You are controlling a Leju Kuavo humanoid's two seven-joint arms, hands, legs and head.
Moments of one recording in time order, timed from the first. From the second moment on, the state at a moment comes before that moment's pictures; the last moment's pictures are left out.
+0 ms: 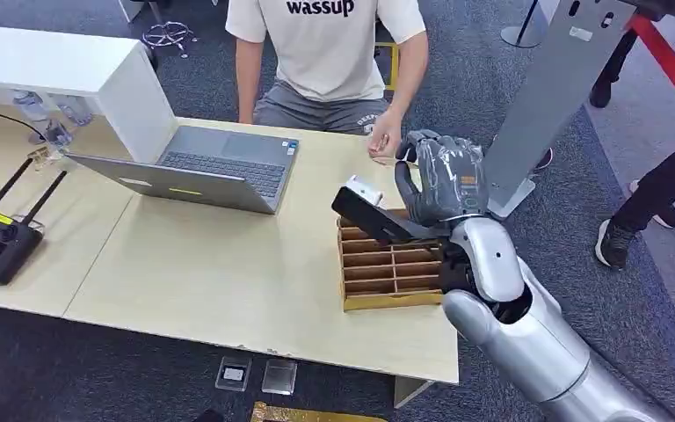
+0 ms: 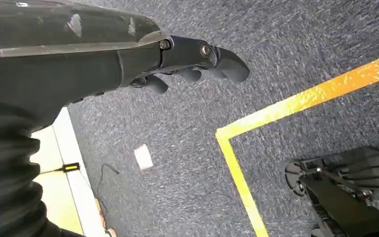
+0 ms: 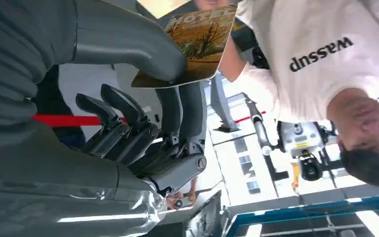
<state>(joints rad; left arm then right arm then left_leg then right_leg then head) -0.13 0.06 -1.27 -0.21 1.05 0.07 0.16 -0.74 -0.11 0.87 -1.54 0.90 -0.15 0.48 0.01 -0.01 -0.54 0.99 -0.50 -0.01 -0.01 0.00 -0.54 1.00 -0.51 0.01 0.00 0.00</state>
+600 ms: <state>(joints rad) -0.19 0.05 -1.29 -0.21 1.00 0.04 0.18 -0.74 0.03 0.81 -1.11 1.04 -0.68 0.08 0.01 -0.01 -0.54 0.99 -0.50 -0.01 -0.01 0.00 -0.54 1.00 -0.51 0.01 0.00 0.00</state>
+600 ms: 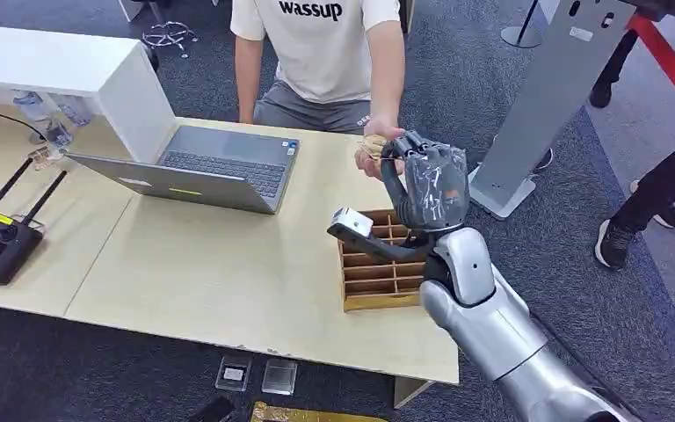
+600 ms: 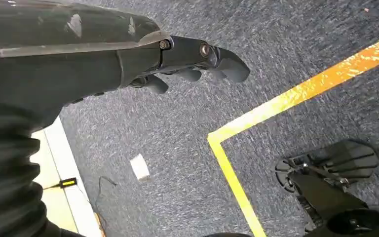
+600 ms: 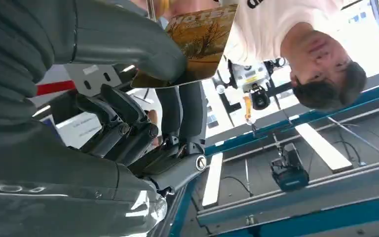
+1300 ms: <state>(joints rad) -0.19 0.05 -1.30 -0.21 0.99 0.01 0.16 -0.73 0.16 0.69 -0.84 1.00 -0.69 -0.07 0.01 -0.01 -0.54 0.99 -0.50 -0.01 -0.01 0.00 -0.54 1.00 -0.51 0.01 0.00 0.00</state>
